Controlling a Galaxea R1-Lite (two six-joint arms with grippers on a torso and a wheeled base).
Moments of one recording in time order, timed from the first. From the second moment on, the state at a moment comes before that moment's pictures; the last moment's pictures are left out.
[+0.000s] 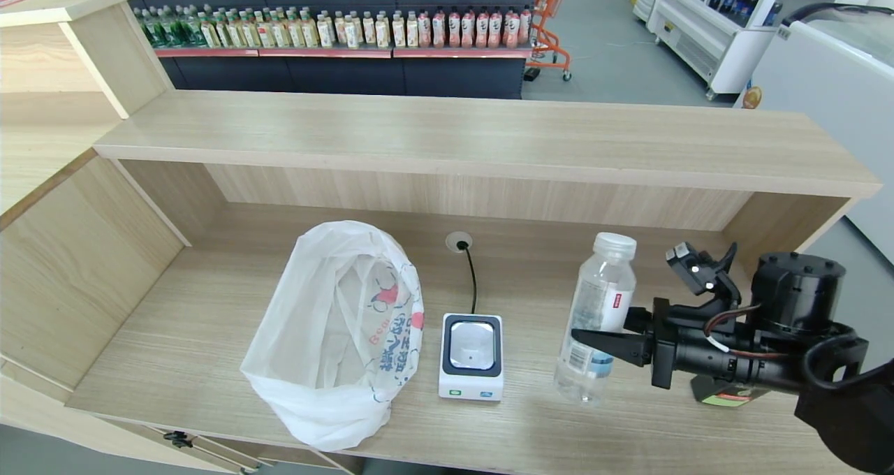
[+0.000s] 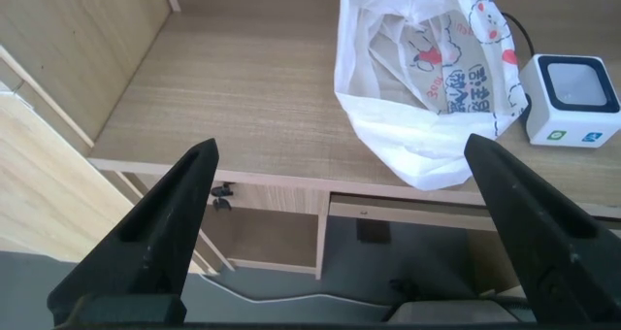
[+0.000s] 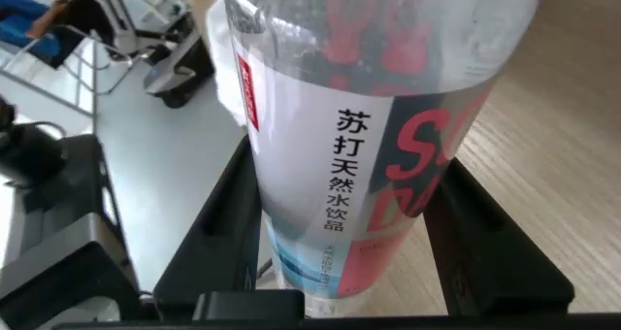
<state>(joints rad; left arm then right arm) 0.00 0.00 0.00 0.00 -0.02 0.00 0.24 1.81 -0.41 -1.17 0.85 0.01</state>
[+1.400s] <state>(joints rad) 0.00 0.00 0.00 0.00 -0.02 0.00 0.52 1.70 -0.40 -1.17 0.94 0.11</state>
